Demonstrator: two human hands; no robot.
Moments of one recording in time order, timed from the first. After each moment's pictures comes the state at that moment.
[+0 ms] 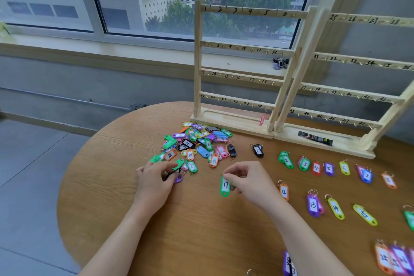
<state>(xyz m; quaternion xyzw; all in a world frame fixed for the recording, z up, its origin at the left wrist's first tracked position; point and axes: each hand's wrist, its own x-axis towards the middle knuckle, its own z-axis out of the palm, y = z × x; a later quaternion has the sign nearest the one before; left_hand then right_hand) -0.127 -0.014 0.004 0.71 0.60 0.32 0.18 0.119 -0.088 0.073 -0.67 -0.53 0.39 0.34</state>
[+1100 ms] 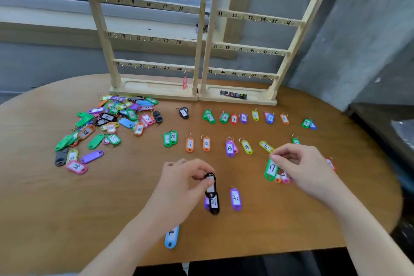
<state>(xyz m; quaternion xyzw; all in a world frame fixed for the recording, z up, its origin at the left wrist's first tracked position) 0.021 -0.179 0.071 0.79 0.36 0.25 0.42 0.275 -0.288 0.112 -0.81 -0.41 0.22 0.36</state>
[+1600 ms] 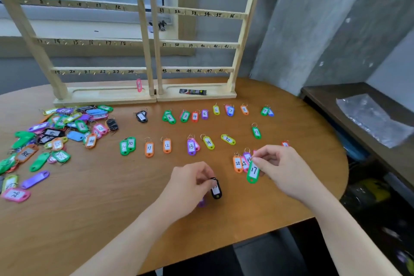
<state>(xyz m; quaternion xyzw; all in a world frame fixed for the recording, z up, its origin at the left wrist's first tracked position) 0.113 -0.191 0.038 0.81 0.31 0.10 0.48 0.297 -0.340 0.107 -0.80 -0.38 0.22 0.40</state>
